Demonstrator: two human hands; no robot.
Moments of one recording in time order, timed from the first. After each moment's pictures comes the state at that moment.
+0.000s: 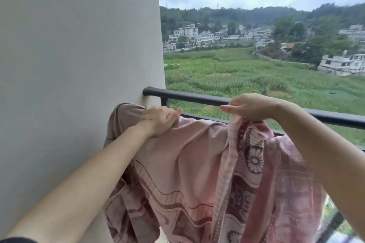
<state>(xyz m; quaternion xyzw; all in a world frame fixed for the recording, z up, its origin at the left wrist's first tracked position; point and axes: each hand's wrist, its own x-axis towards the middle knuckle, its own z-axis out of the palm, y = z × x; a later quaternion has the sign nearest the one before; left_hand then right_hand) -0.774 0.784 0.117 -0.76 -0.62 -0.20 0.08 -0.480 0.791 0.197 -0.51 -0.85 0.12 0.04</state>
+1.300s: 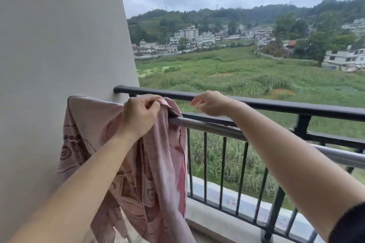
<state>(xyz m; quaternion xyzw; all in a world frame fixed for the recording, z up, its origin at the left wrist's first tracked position) -0.465 0.638 0.148 -0.61 -0.60 -0.51 0.03 -0.261 0.750 0.166 -0.44 -0.87 0.17 0.16</state>
